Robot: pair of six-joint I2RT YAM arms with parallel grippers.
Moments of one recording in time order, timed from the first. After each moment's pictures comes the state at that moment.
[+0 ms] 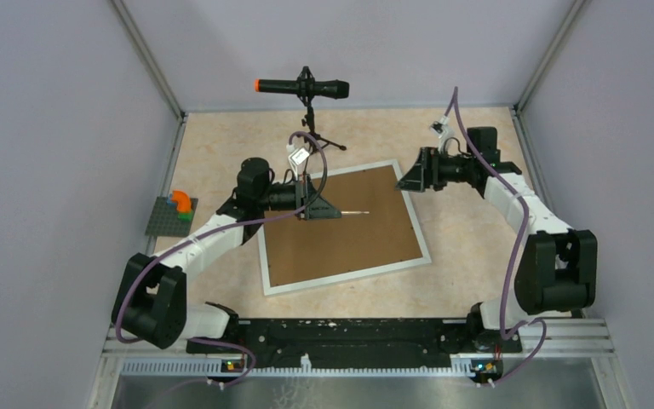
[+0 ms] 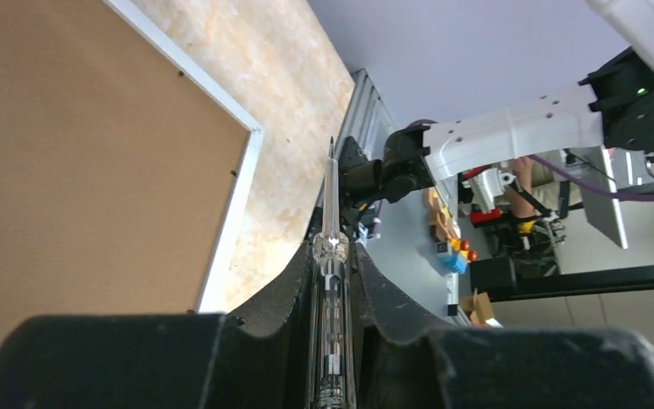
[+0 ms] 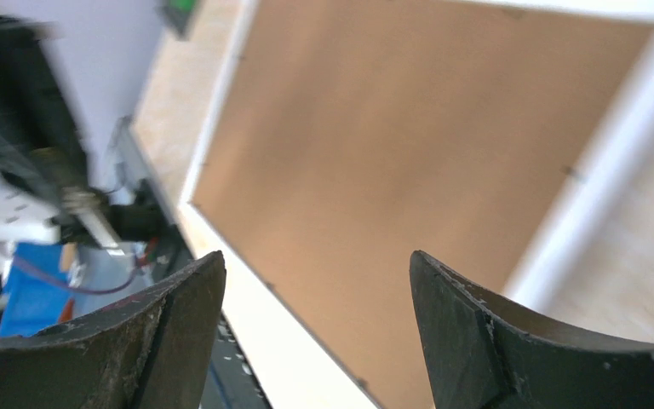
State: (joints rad) left arm -0.40 1.33 0.76 0.32 1.03 -0.79; right arm 0.12 1.47 1.08 -0.34 -0.96 0.15
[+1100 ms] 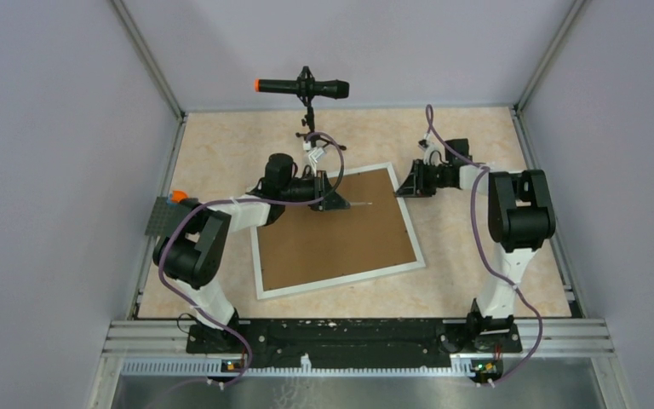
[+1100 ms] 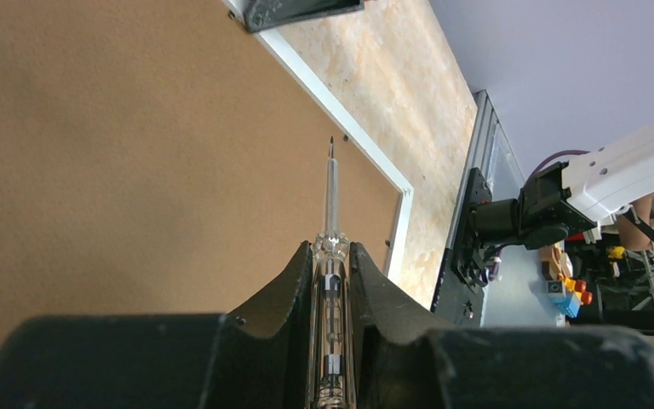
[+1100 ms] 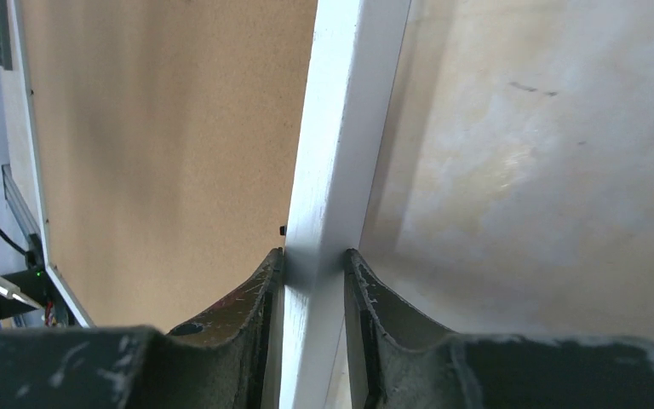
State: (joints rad) left arm -0.41 1.73 0.89 0.44 0.89 -0.56; right arm 0.07 1.98 1.17 -0.16 -0.77 0.12
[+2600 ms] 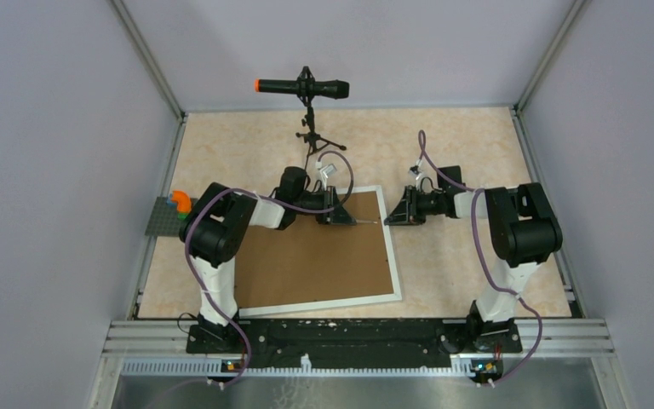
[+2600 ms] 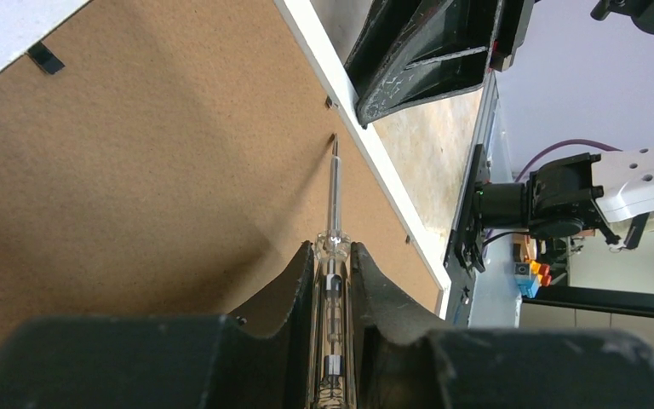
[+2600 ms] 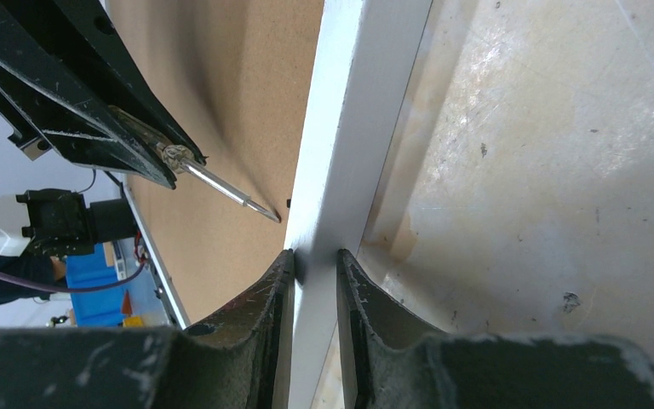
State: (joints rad) left arm -0.45 1.96 0.89 0.52 0.91 -0.63; right arm 0.16 1.84 0.83 0.07 -0.92 0.31
